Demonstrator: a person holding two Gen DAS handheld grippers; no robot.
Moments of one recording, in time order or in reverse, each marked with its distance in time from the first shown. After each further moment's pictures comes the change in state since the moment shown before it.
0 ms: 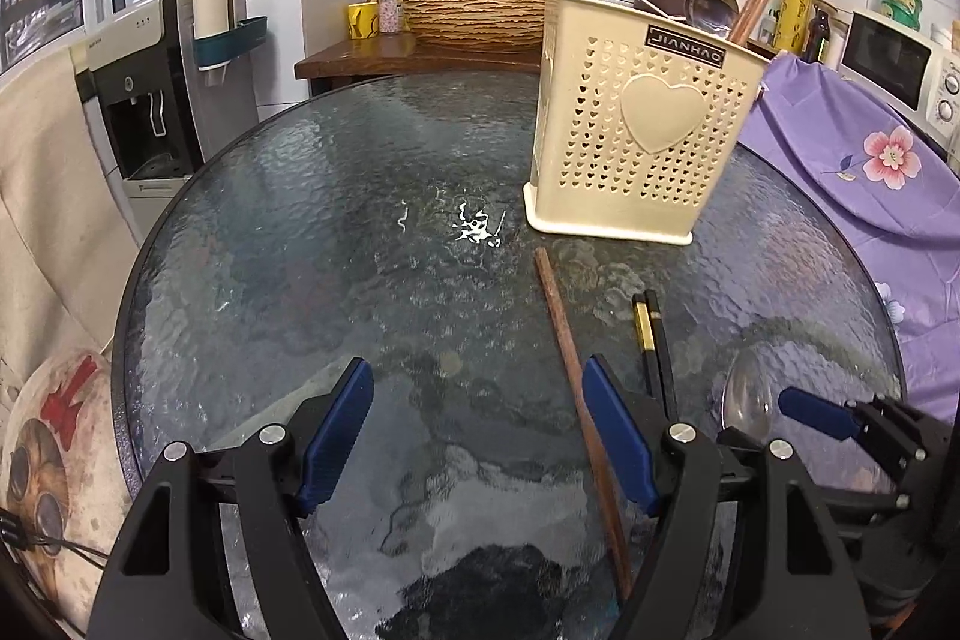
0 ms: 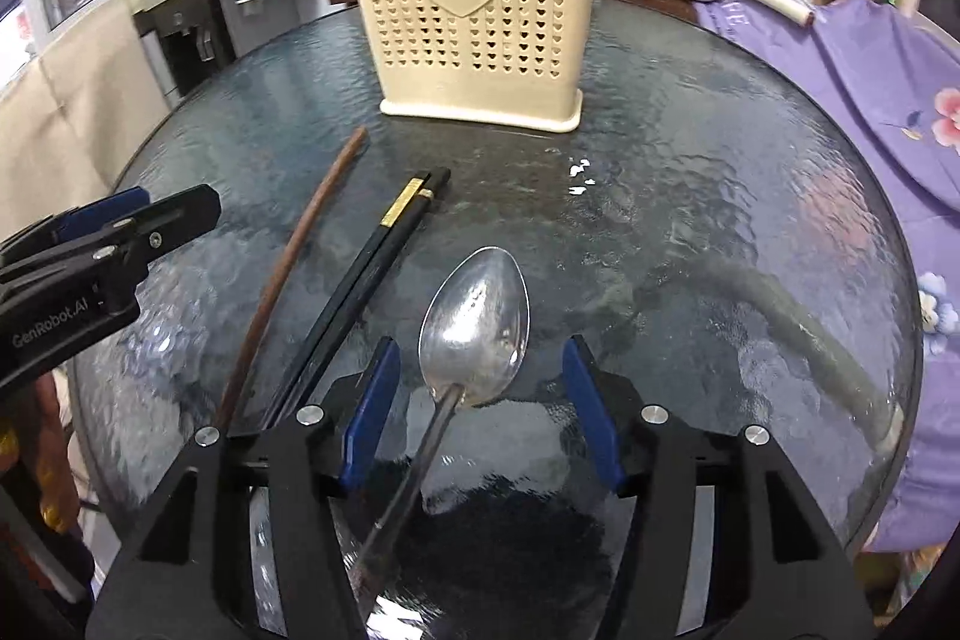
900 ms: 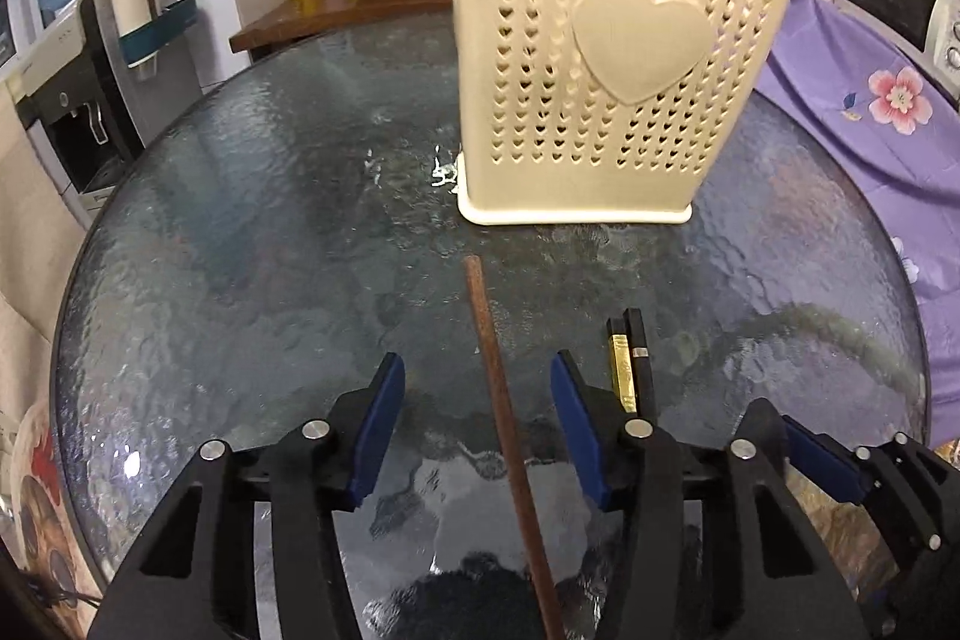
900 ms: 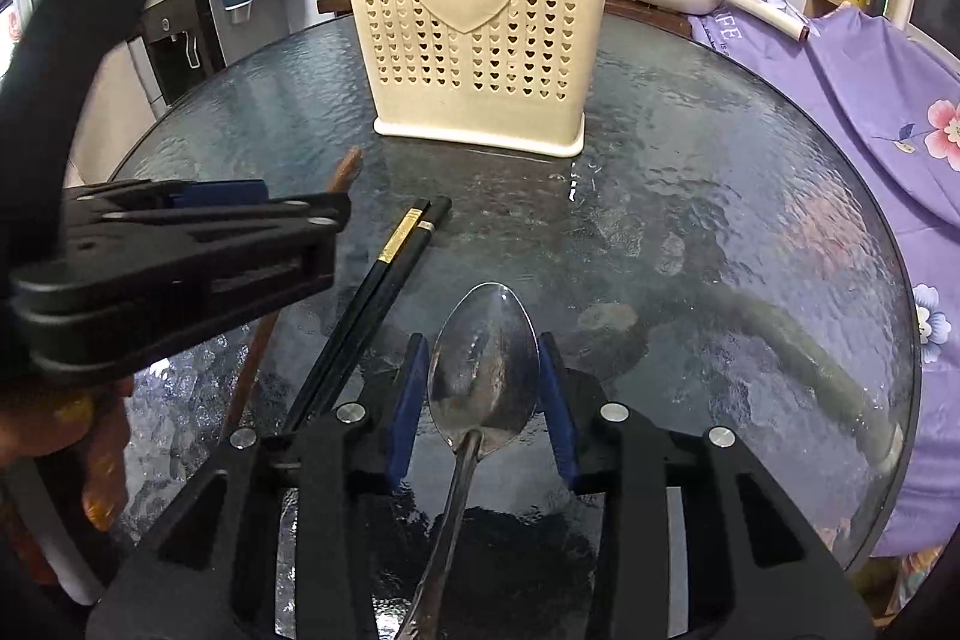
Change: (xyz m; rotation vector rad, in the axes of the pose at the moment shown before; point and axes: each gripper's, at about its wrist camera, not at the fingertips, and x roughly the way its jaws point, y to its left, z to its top) left arm 0.071 -0.037 0.029 0.103 0.168 -0.021; right arm 0.012 0.003 0.010 -0.014 -0.028 -0.021
